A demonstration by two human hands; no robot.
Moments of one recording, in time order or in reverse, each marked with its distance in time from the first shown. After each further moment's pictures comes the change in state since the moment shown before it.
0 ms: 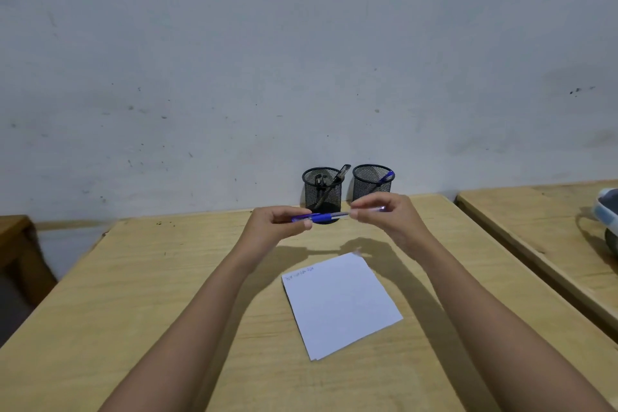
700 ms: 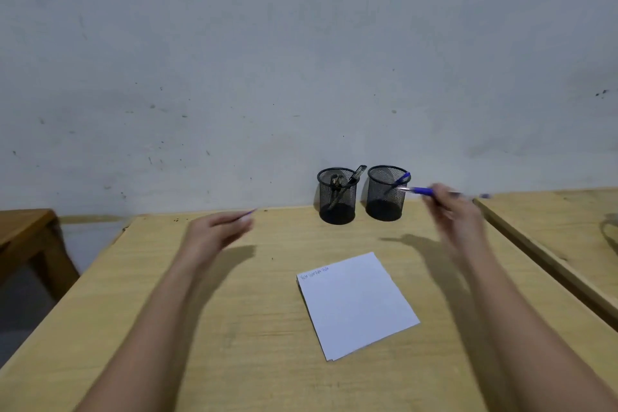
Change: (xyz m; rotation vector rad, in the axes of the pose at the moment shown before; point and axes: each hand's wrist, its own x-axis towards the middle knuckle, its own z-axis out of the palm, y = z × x) left_hand -0.026 -0.010 -0.084 -0.146 0.308 -0.102; right_hand -0.004 -0.010 -0.031 0.585 0.471 0.050
